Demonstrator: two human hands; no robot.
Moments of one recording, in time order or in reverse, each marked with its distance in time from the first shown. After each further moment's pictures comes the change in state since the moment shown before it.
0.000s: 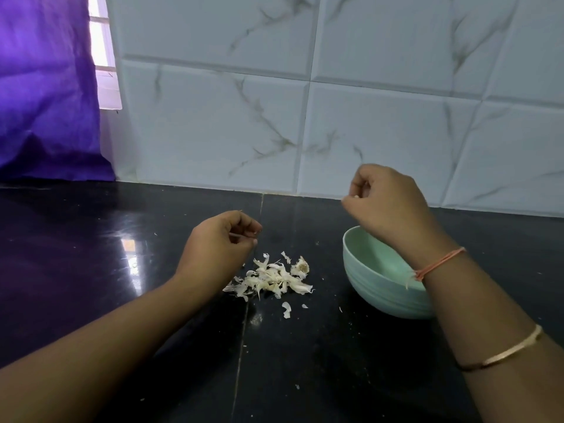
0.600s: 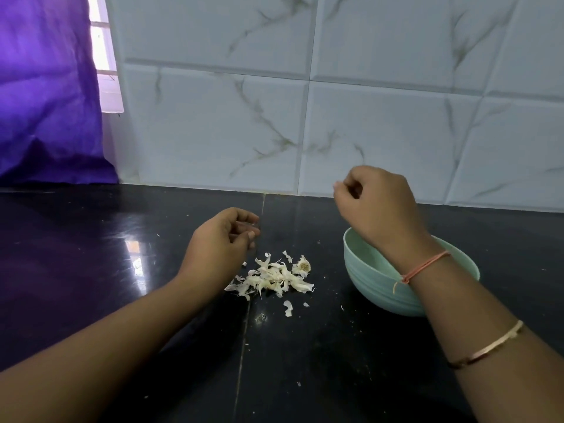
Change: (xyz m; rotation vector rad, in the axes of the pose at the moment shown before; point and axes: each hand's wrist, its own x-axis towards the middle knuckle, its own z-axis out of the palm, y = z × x) left_hand 0.000 -0.003 0.003 -0.132 0.014 -0.023; right_hand -0.003 -0.003 0.012 -0.017 0.110 -0.084
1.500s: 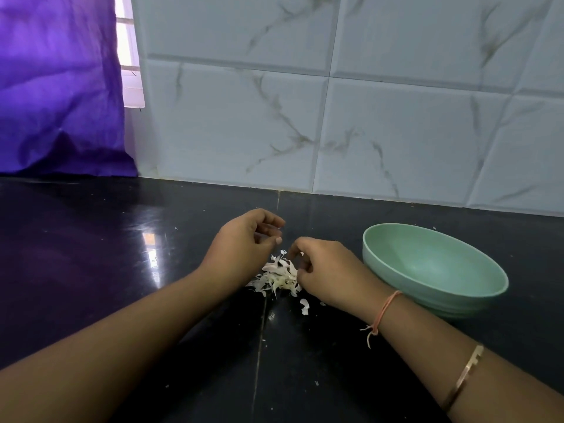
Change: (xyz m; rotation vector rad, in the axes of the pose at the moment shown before) left_hand -0.001 0.001 -0.001 0.123 -0.121 0.013; right_hand -0.047 -0.016 0.061 0.039 -0.622 -0.102
